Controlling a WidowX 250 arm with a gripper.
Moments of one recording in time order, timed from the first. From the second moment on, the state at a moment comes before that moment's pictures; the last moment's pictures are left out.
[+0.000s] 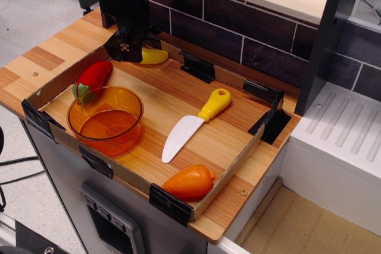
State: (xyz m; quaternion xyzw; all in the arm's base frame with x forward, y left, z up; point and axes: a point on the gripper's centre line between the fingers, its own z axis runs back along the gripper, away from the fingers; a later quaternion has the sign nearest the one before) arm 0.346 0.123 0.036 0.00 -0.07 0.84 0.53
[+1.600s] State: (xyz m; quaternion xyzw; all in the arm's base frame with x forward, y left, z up) arm 0.359 0.114 0.004 0.04 -0.01 0.83 0.56
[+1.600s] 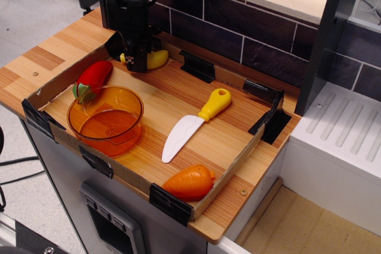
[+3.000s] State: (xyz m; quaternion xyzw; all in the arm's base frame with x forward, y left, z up) arm 0.260 0.054 0.075 -0.04 0.04 0.71 0.71
